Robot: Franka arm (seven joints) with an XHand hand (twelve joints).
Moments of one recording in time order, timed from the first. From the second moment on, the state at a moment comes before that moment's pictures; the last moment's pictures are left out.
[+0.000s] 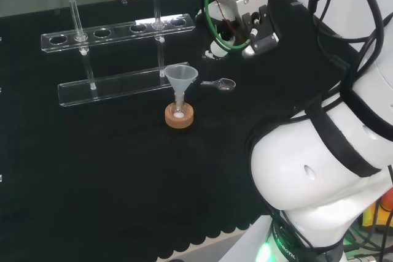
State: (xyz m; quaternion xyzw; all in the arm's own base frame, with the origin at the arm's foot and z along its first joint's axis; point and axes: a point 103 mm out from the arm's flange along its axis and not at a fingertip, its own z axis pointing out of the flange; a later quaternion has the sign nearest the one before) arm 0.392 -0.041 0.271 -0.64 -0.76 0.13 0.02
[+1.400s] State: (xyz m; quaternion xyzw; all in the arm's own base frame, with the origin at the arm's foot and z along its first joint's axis) arm 0.429 0.007 0.231 -0.55 -0.78 0.24 0.17
